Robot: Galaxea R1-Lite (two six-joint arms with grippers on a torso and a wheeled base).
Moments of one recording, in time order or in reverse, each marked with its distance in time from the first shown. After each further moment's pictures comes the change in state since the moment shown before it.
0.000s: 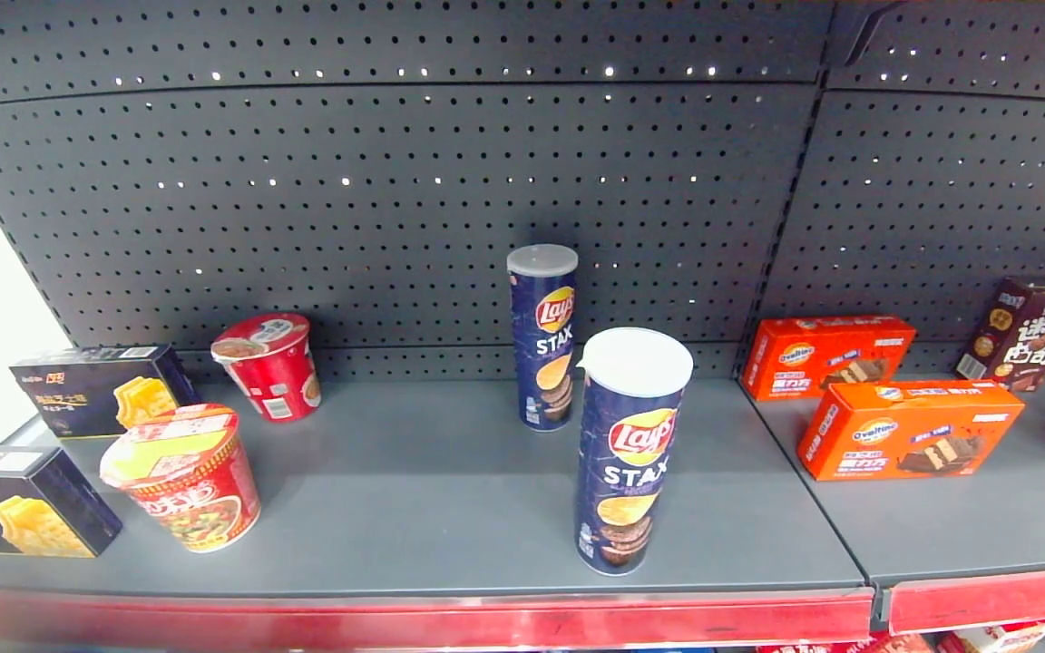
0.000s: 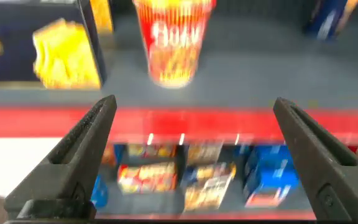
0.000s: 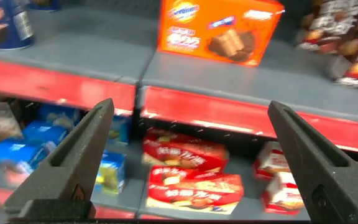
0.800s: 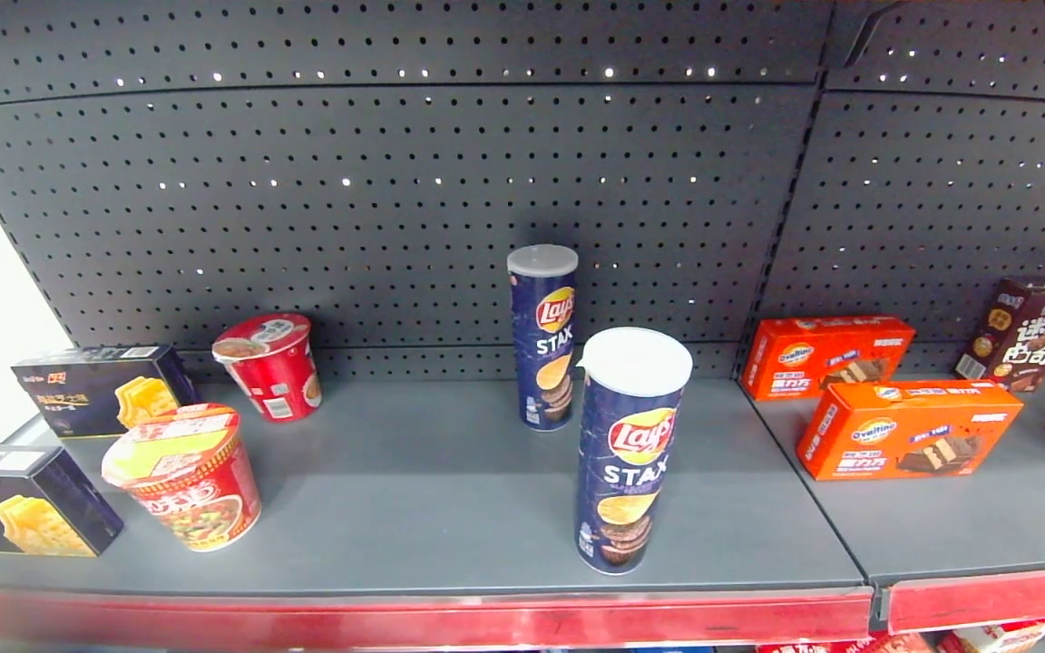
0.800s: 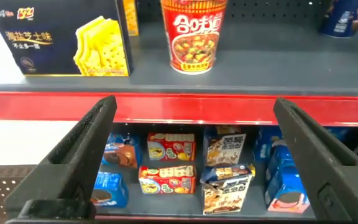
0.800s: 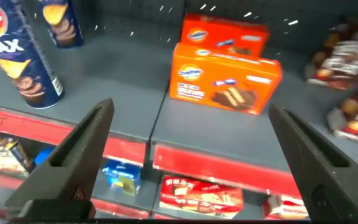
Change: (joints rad) left arm 0.021 -0.348 -0.031 0.281 0.053 0.055; right arm 0.096 0.624 -0.535 0.099 0.040 0.021
